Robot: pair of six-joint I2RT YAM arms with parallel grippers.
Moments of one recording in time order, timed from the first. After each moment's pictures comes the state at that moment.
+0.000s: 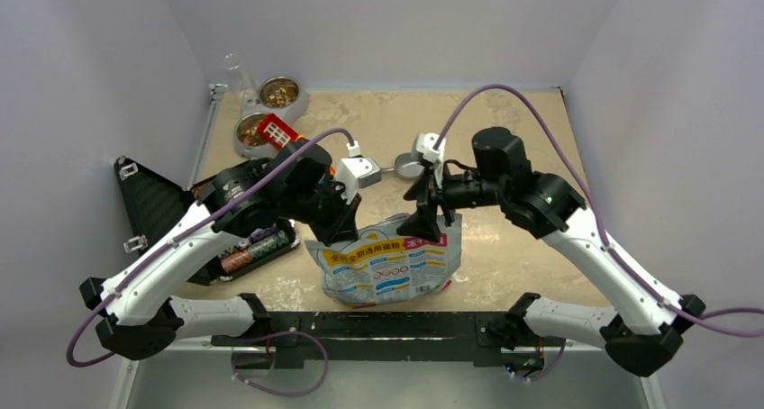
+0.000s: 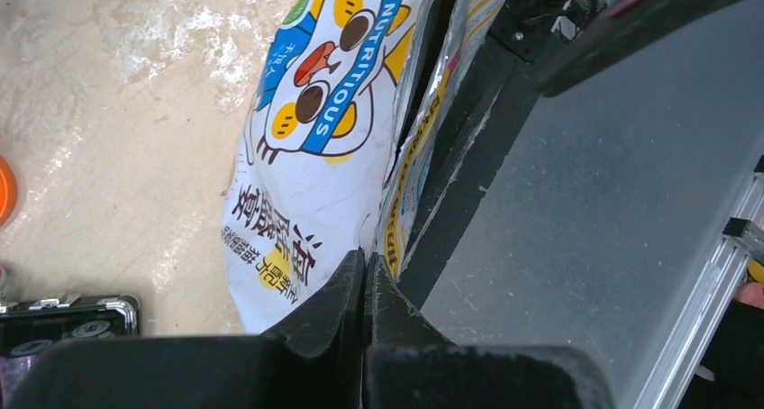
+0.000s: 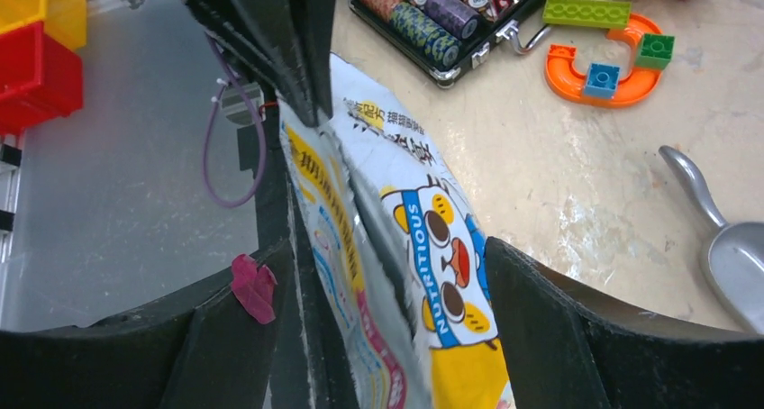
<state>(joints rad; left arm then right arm) -0.90 1.18 1.52 -1.16 0.28 -0.12 0.73 1.06 1.30 -0.71 -0.64 -0.08</state>
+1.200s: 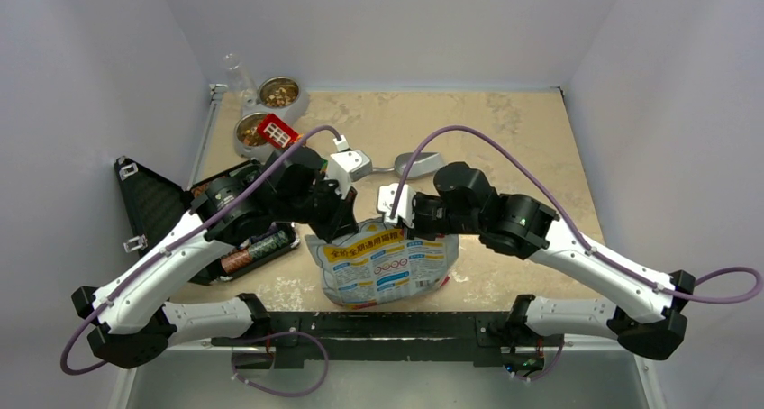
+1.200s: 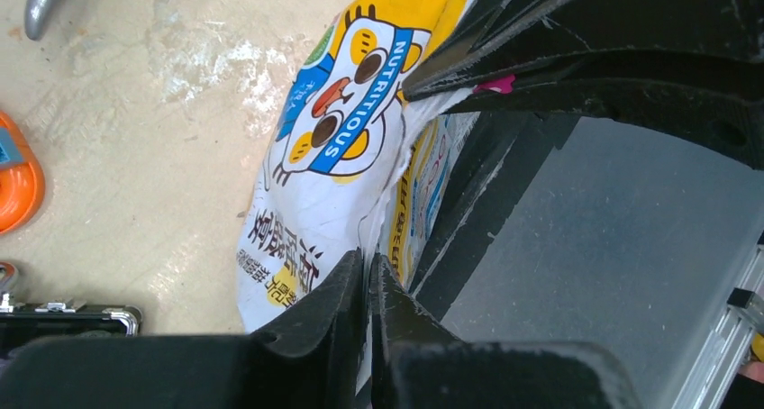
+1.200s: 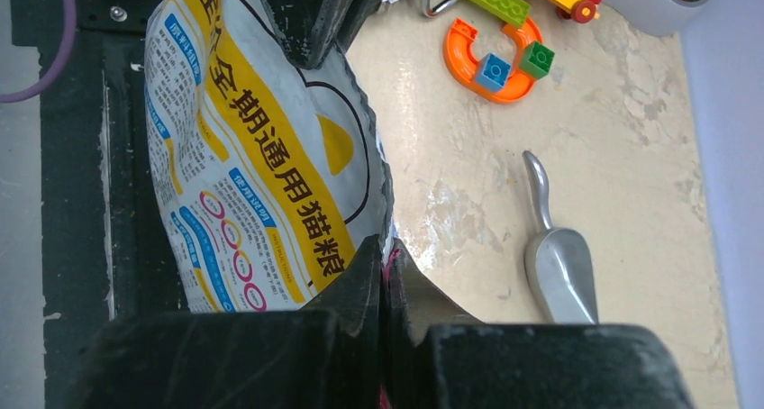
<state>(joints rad) -0.89 1.10 1.43 -1.05 0.22 -0.19 1.02 1.12 1.25 -0.68 -0.18 -0.48</state>
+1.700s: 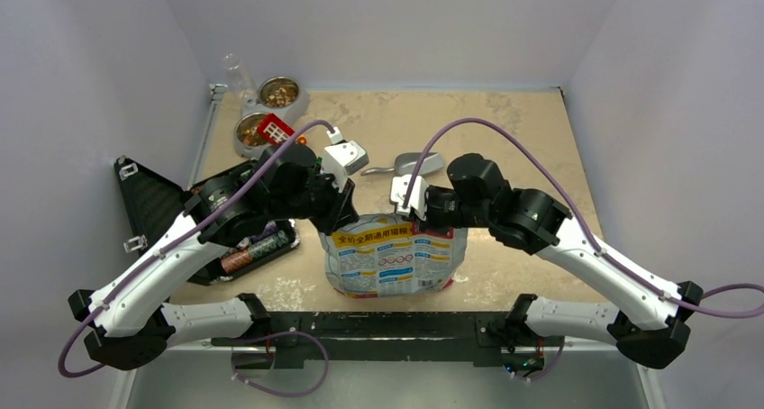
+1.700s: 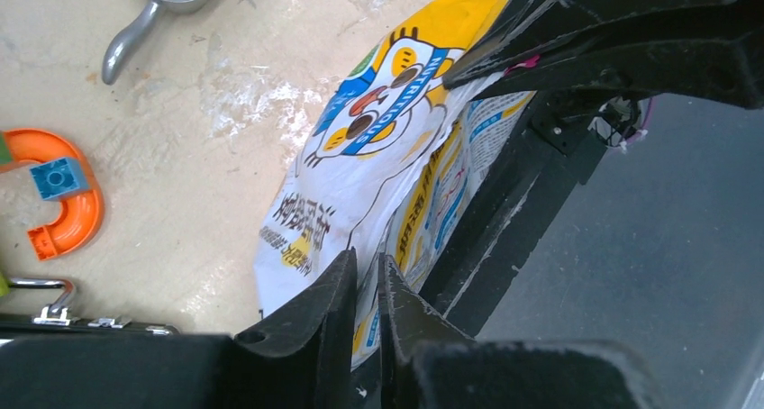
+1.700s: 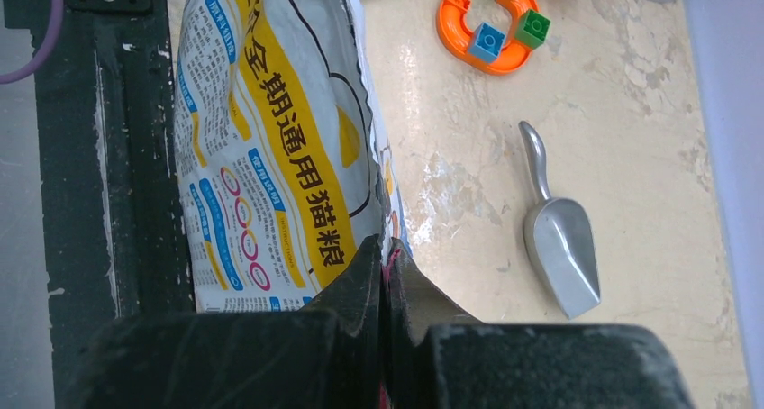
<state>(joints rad) -0.89 1.10 1.45 -0.99 0.15 -0.18 0.93 1.09 1.27 -0.75 -0.23 -0.50</state>
